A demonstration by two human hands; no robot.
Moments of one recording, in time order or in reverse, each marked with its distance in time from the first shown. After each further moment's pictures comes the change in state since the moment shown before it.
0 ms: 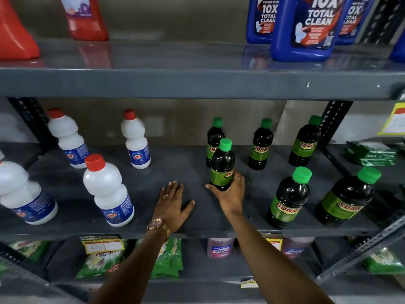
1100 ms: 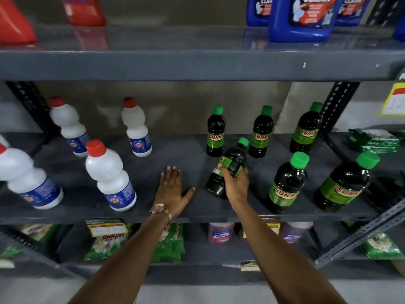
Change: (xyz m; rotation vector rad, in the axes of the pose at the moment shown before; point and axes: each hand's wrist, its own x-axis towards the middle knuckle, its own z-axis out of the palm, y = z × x) left_hand -0.001 0.002 0.000 0.091 0.012 -0.001; right_hand -0.017 -0.018 -0.023 0.412 -0.044 0.279
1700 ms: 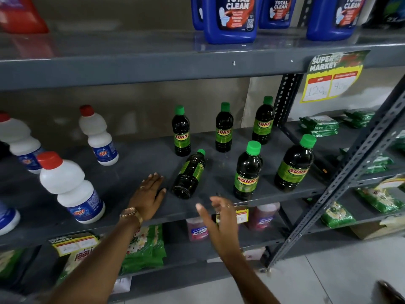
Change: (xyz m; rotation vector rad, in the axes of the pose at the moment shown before) left_hand -0.003 0.003 -0.006 -0.180 -0.067 0.180; right_hand -0.121 0.022 -0.073 -0.311 0.016 -0.217
